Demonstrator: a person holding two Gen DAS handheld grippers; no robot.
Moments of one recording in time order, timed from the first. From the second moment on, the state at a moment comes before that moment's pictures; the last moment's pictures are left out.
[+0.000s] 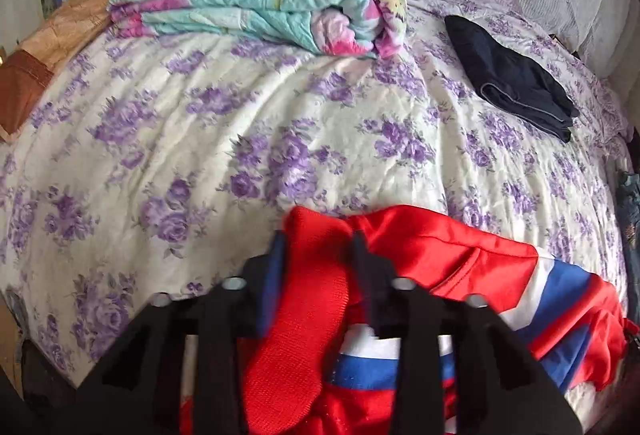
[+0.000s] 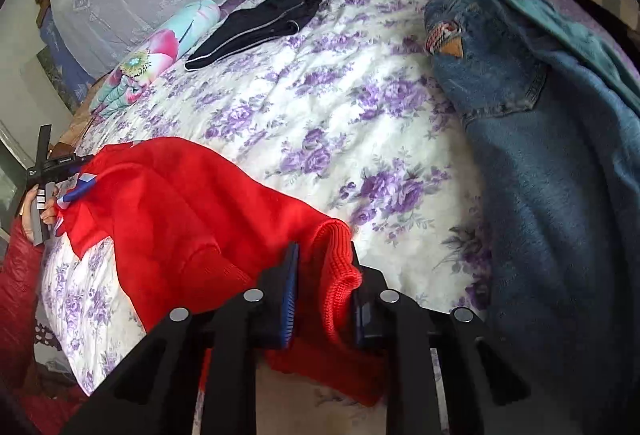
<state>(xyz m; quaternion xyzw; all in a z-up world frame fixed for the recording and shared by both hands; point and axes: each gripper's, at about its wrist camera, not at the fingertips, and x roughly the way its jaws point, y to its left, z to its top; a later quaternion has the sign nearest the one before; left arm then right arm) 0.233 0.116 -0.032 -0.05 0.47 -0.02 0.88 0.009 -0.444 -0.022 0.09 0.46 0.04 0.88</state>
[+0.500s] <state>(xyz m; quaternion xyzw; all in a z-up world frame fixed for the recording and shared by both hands) 0.267 0.166 0.050 -0.17 0.37 0.03 0.92 0.218 -0.476 0.019 0.09 0.42 0.00 0.90</state>
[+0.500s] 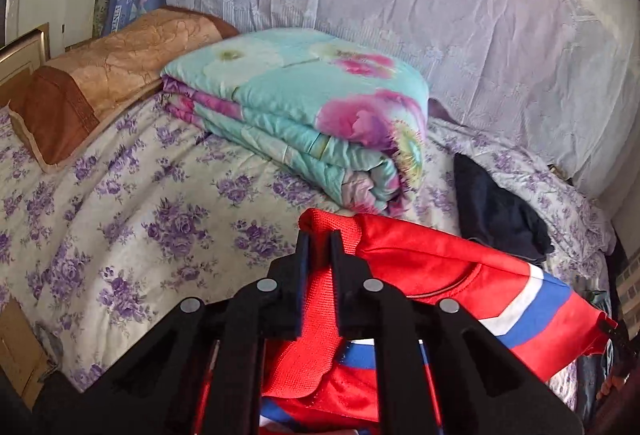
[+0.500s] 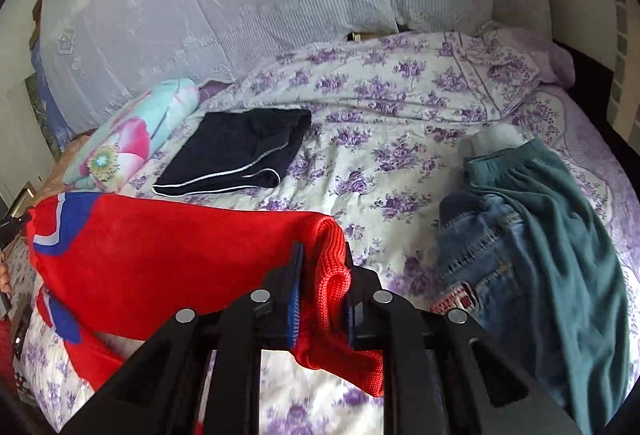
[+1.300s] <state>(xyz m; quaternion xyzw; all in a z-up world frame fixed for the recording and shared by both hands) 0.169 0.198 -0.002 -0.13 0.42 0.10 0.89 0.167 -0.453 -0.038 -0.04 0.43 -0.10 0.90</state>
